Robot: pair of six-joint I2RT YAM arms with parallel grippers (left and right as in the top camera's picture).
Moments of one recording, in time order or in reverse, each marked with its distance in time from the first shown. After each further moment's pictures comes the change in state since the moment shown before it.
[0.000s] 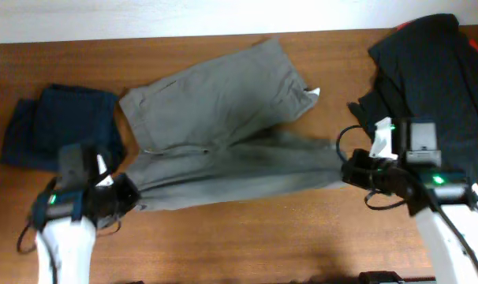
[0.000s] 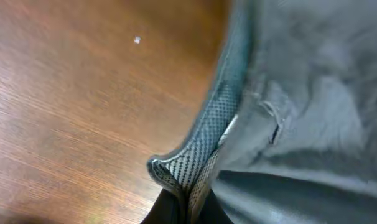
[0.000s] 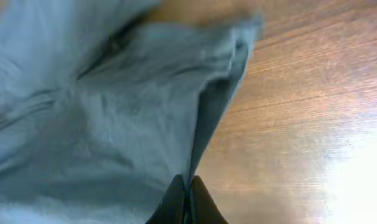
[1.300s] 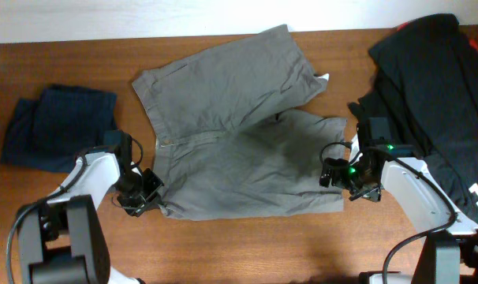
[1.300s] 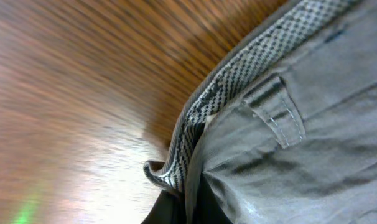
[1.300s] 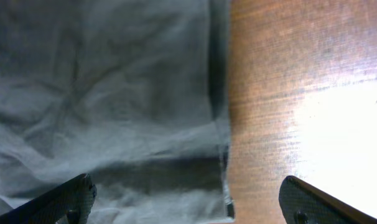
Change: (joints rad) left arm -0.072 0.615 -0.003 0.183 0.130 -0.146; right arm 0.000 0.402 -0.203 0.251 0.127 -0.071
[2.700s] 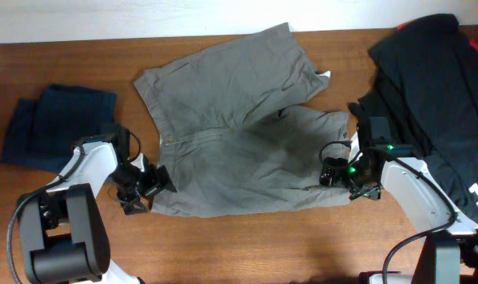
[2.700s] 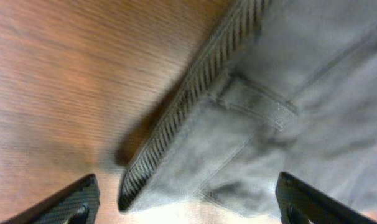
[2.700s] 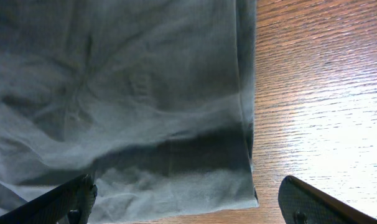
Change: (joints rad) left arm 0.010 0.069 0.099 -0.071 0.037 0.249; right arm 0.000 0.000 0.000 0.018 0.000 -0.025
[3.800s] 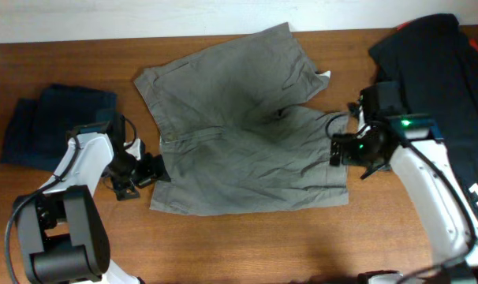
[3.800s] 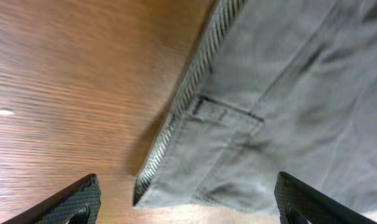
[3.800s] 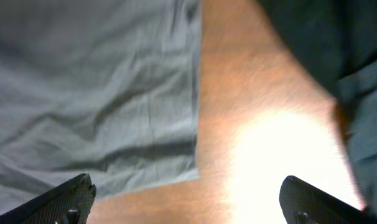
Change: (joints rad) left arm 0.002 0.000 0.104 -0.046 -0.046 0.144; right arm 0.077 -0.044 0.356 -0.326 0.221 -0.052
